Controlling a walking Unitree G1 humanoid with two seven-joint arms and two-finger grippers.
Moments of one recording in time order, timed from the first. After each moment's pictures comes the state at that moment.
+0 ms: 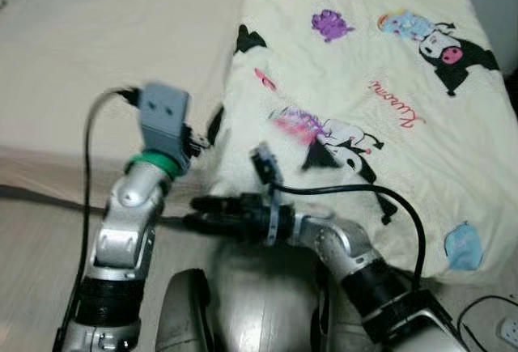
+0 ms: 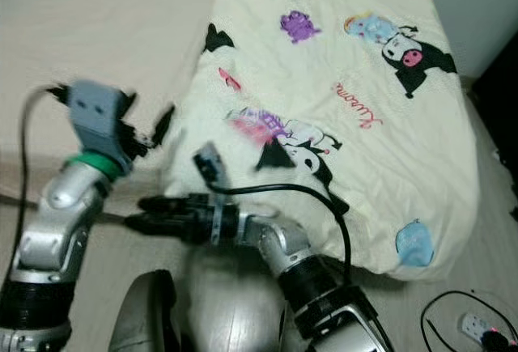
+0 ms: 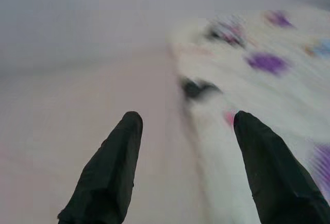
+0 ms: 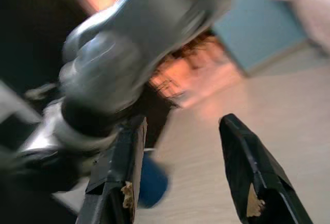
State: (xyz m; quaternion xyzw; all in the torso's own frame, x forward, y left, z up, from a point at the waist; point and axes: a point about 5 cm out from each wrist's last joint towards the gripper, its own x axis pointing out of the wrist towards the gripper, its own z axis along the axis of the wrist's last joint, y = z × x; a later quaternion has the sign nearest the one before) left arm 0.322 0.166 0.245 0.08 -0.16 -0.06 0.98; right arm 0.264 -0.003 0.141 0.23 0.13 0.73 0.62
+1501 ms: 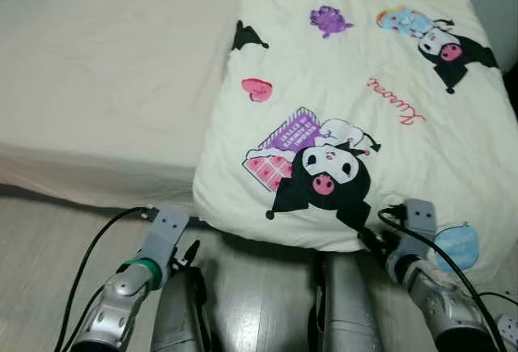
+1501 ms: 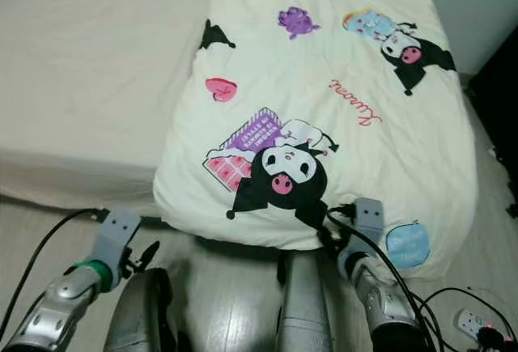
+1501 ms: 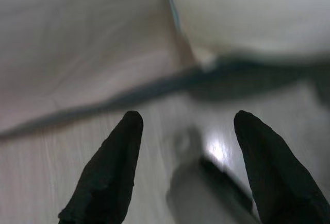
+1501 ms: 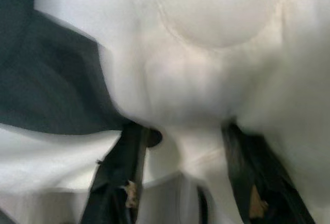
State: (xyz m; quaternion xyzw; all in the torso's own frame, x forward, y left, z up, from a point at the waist) left arm 0.266 0.193 0.043 0.13 0.18 -0.12 0.97; right arm 0.272 -0.240 0.034 0.10 0.20 0.00 0.97
